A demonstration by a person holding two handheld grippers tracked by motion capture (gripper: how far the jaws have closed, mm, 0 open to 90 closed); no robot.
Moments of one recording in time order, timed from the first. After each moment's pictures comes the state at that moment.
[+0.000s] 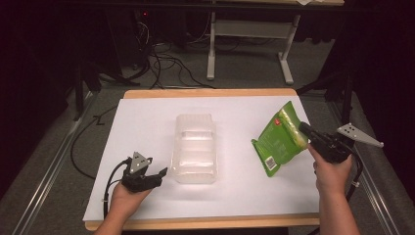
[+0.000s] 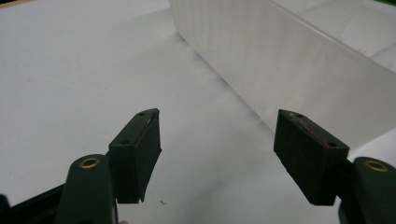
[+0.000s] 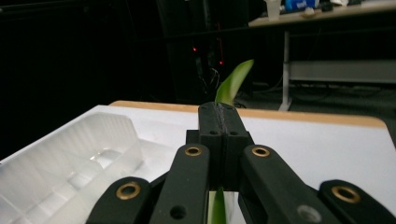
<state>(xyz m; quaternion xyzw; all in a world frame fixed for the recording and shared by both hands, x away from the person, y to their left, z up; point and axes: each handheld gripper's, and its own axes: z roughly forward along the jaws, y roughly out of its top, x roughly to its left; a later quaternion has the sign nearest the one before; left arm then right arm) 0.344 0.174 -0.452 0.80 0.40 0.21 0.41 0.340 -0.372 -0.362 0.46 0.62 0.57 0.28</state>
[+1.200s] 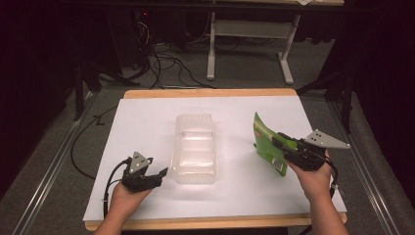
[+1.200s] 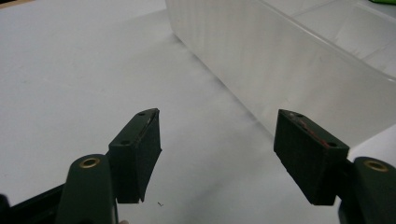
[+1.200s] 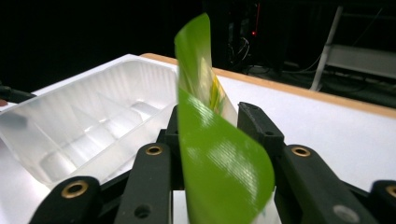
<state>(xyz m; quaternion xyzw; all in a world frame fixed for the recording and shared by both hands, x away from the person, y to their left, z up) 0.344 0.175 -0.452 0.80 0.40 0.20 0.41 0.334 -0.317 -0.377 0.40 0.71 0.53 0.25</state>
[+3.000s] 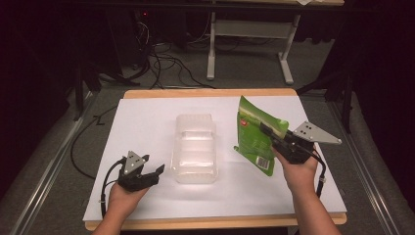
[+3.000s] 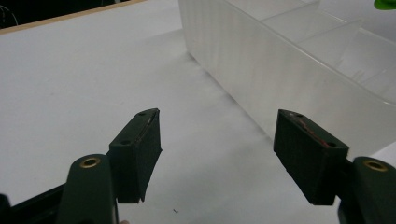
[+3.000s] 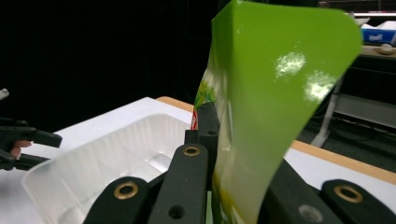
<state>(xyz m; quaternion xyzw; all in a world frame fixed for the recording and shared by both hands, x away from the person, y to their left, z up) 0.341 0.182 -0.445 0.77 0.40 0.23 0.43 0.337 -0.267 -0.338 0.35 0.68 0.58 0.28</state>
